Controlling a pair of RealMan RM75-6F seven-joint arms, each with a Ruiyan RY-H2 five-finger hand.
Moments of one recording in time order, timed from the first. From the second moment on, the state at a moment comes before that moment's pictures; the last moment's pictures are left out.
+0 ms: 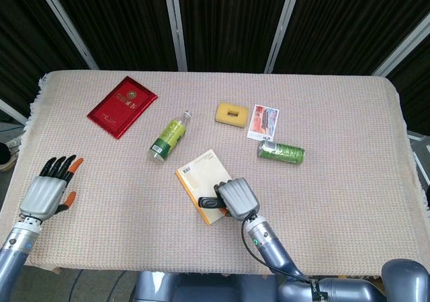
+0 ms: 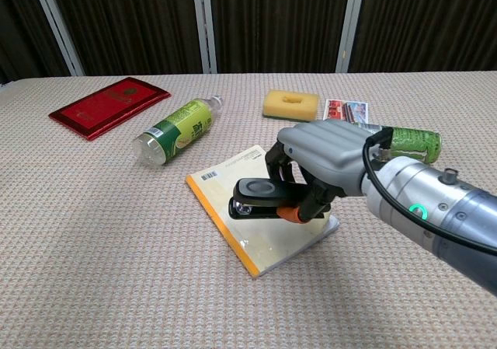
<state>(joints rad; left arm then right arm) -0.30 -1.22 -0.02 -1.49 1.42 1.21 0.21 0.63 -1.79 0.22 -1.64 -1.13 1.07 -0.79</state>
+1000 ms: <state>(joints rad) -0.31 -1.19 -0.02 -1.47 1.42 1.20 0.13 0.78 -1.93 0.25 -1.40 -1.01 1.00 -0.73</state>
